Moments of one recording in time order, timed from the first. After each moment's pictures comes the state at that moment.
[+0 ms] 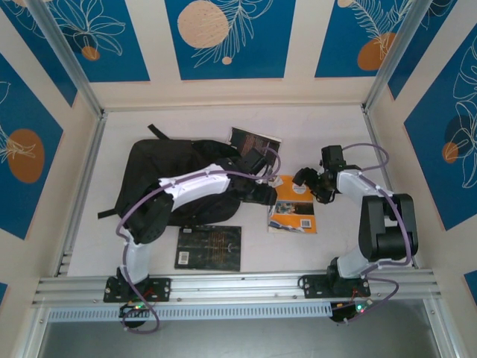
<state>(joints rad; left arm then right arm) -0.88 2.01 1.52 -0.60 0.29 -0.60 0.04 1.55 0.86 -0.52 -0.24 0.60</state>
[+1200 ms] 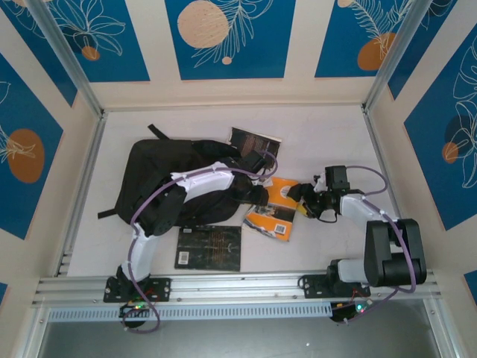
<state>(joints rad) -0.84 2.11 1.56 -0.67 0.25 -0.57 0.05 1.31 0.56 -0.30 -0.67 0.74</state>
